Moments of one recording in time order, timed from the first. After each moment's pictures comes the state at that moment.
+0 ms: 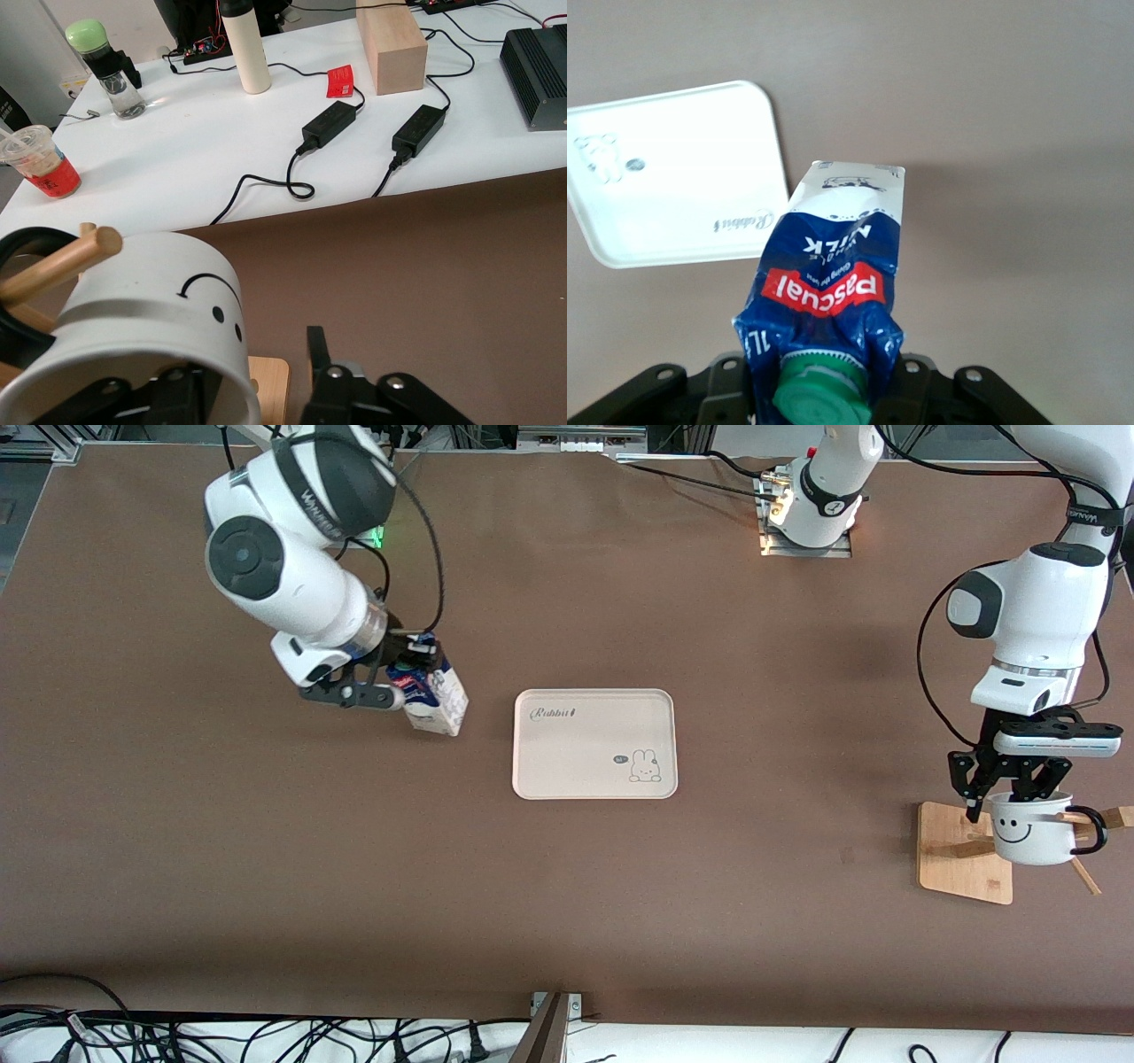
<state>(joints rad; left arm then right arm) 0.18 0.21 -0.06 -2.26 0.03 3.29 0.21 0.34 0.20 0.19 -1.72 0.15 1.84 0.56</state>
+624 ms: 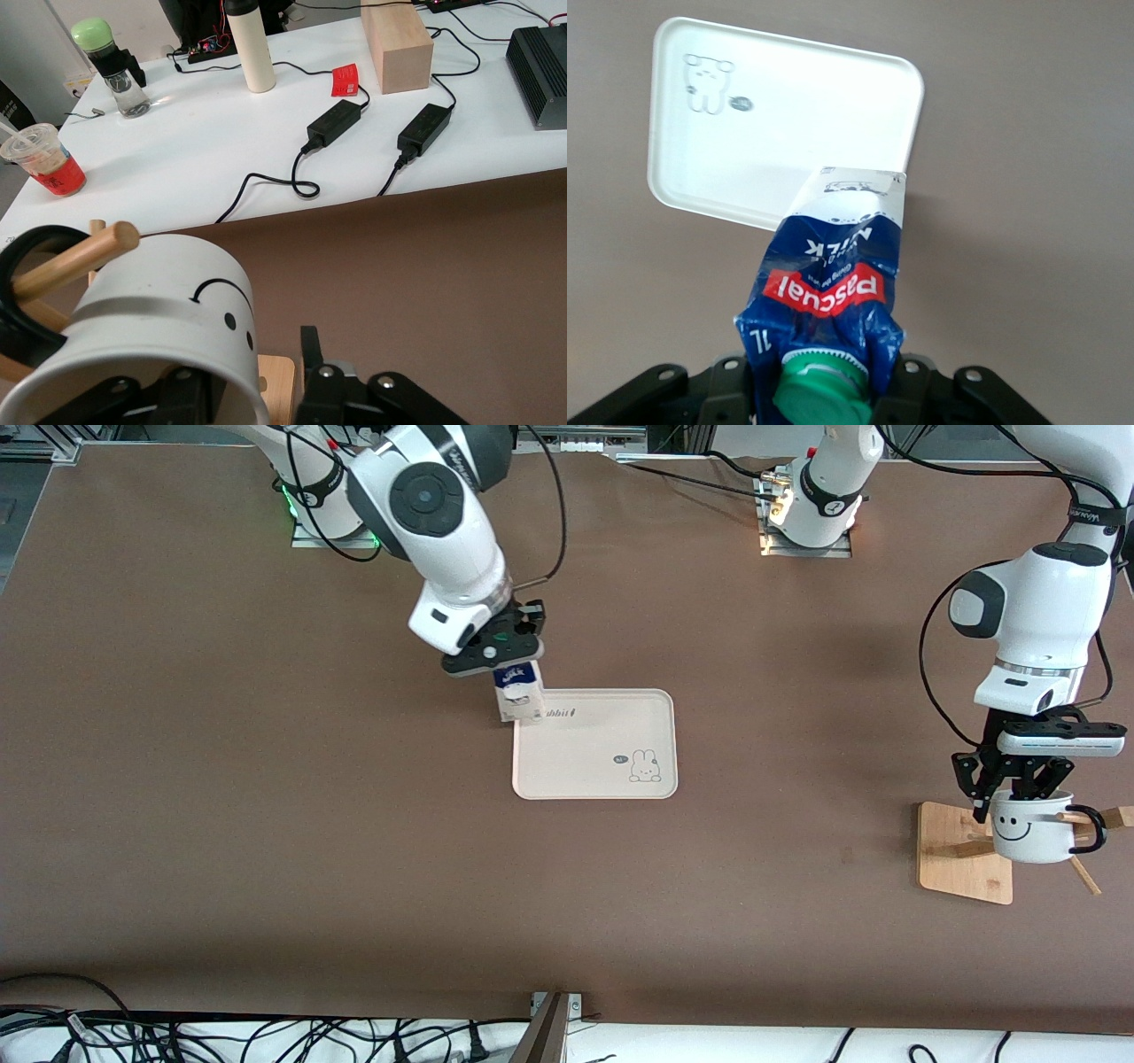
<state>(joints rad) 0.18 0.21 -0.05 -2.26 0.03 3.29 0.21 0.56 0.36 0.19 -1.57 0.08 1.92 0.49</state>
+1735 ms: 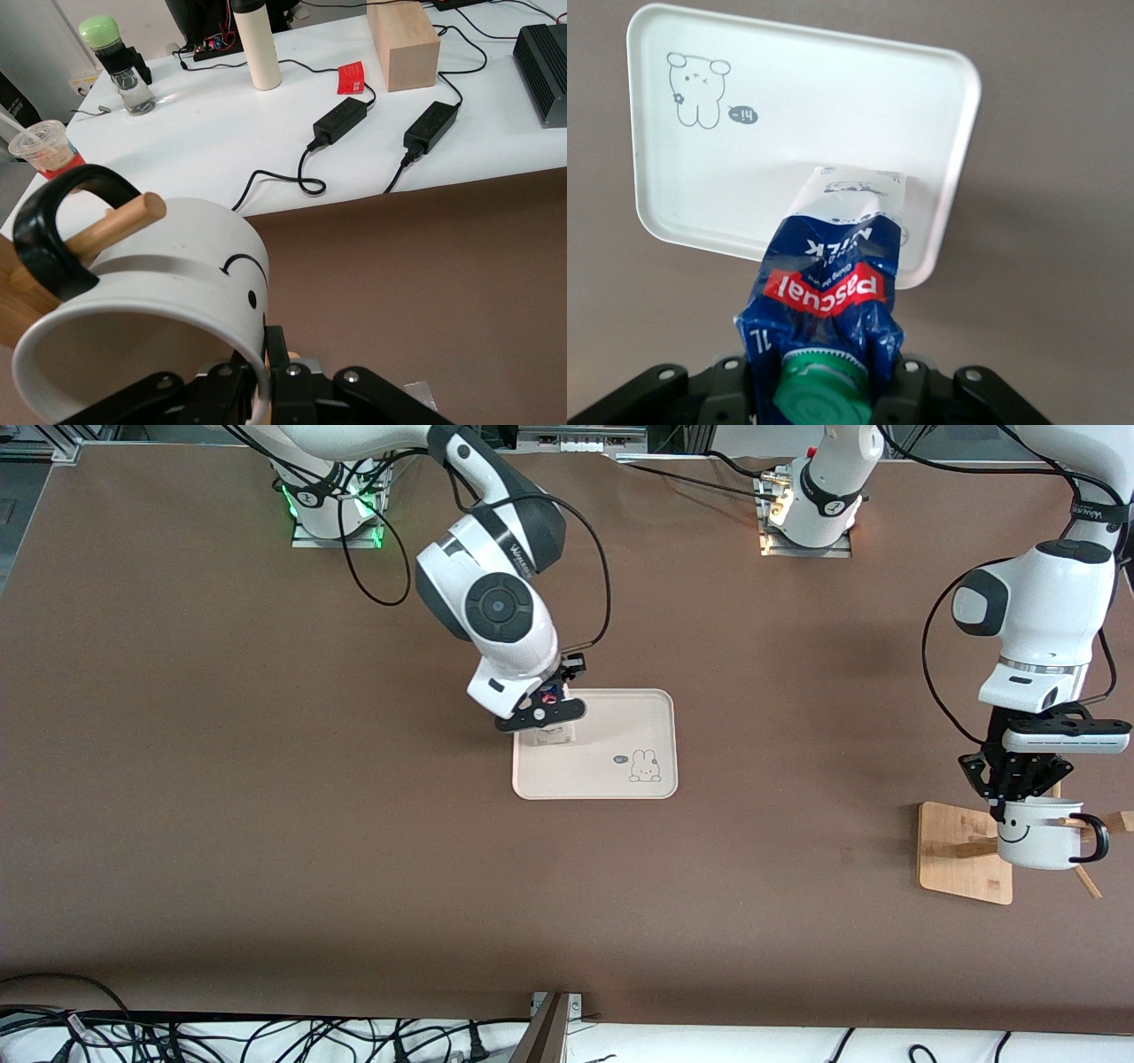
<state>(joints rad) 0.18 0.20 -0.04 -2.27 0.03 3.30 0.21 0.63 0.64 0.14 -1.33 0.10 1.87 0.54</state>
